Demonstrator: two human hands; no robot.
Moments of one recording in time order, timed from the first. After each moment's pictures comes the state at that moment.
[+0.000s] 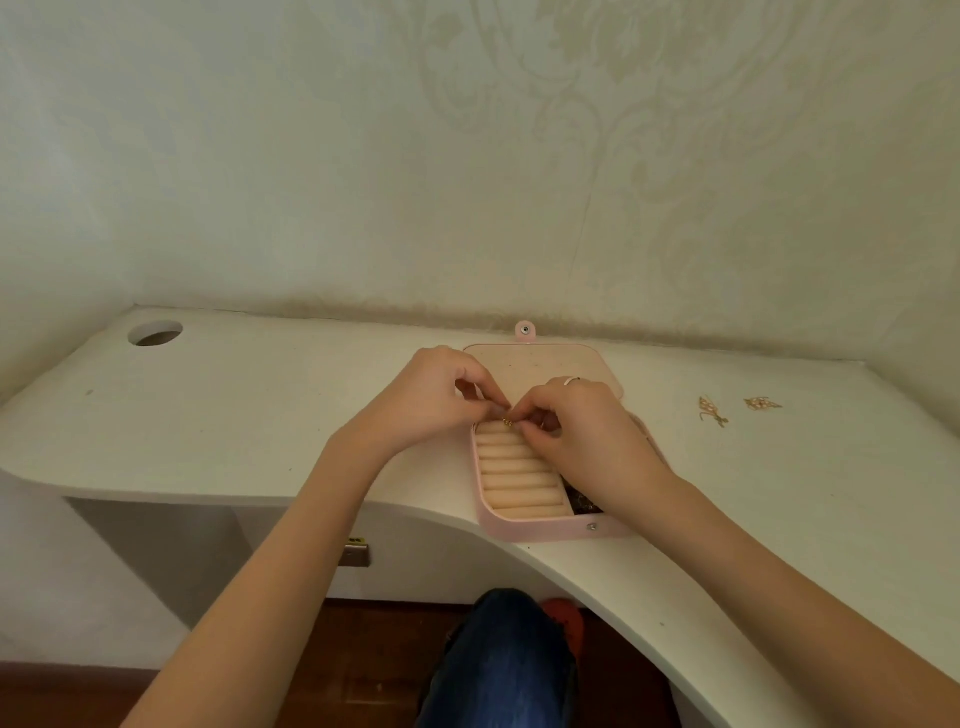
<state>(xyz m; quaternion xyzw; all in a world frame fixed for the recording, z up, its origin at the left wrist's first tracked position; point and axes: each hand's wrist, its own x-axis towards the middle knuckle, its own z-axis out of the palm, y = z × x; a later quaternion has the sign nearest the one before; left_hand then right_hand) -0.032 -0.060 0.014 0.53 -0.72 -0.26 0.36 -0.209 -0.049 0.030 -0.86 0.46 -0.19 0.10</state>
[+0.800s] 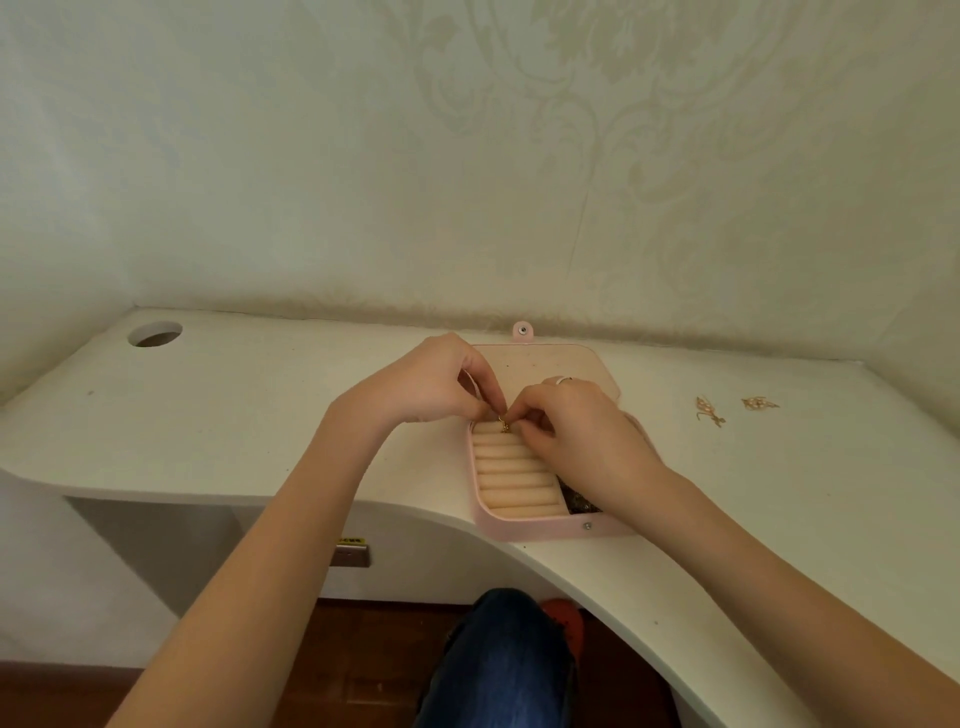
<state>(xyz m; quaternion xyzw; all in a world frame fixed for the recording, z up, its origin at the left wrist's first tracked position) -0.031 -0.066 0.035 0.56 -0.73 -0.31 0.24 -0.208 -0.050 0.034 -0.87 0.45 -0.16 0.09</state>
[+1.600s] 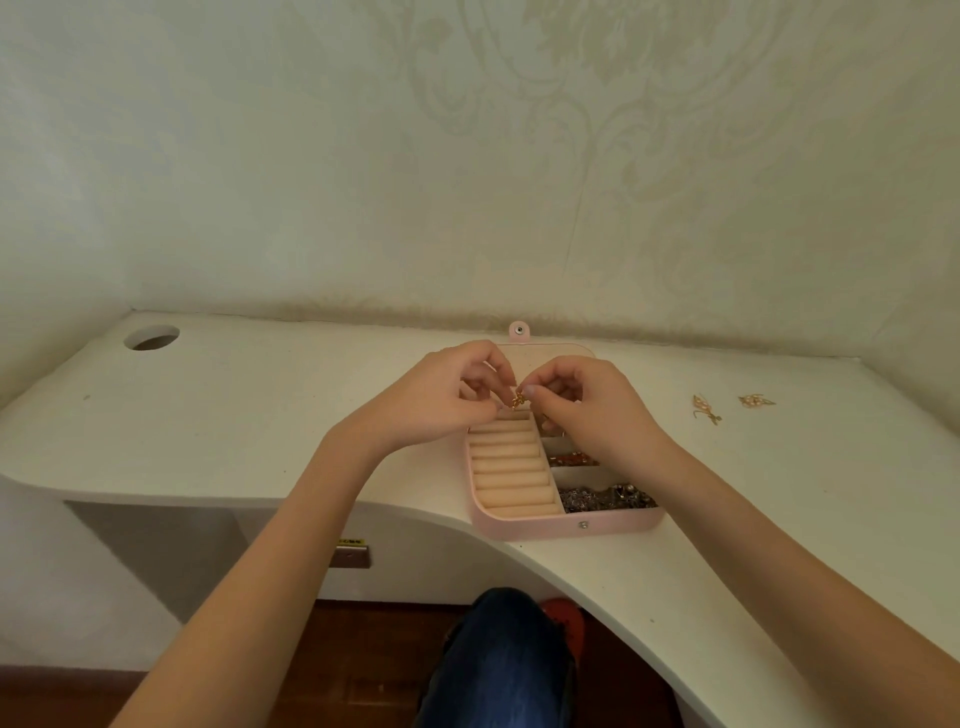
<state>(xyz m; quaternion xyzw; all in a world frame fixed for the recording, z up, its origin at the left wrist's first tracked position) -0.038 -0.061 0.017 0.50 -0.72 -0.32 0.35 -0.218 -0.070 0.029 -0.75 0.47 -0.33 0.32</state>
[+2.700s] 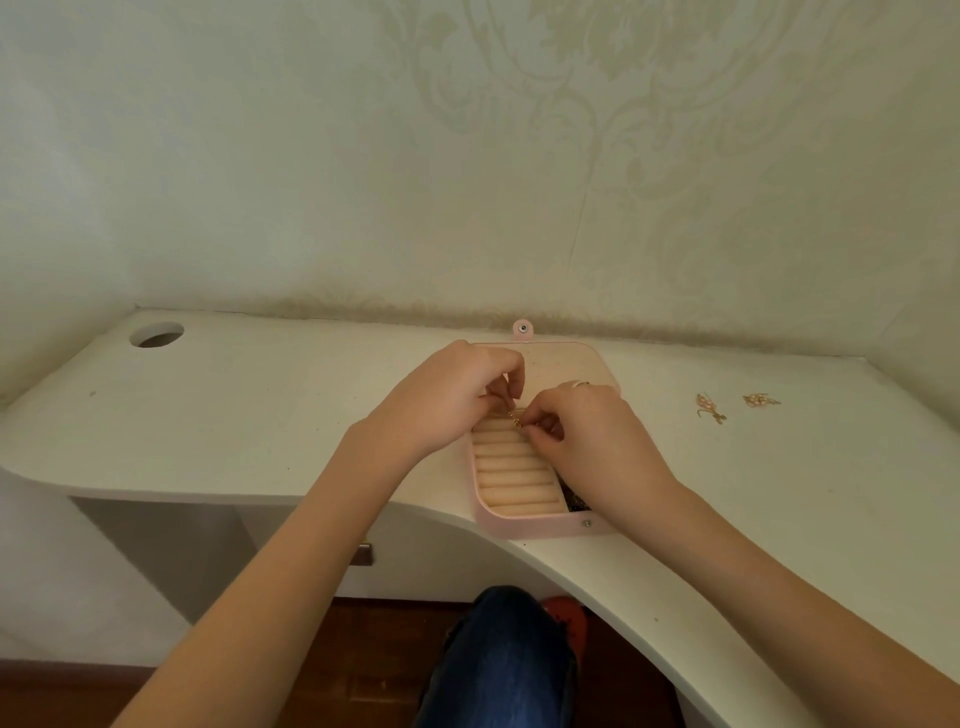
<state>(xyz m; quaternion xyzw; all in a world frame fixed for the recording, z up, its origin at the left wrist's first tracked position) -0.048 -0.062 0.021 0.51 -0.80 -0.12 0.27 -0.212 -0.040 0.033 -0.85 0.49 -0.18 0.09</state>
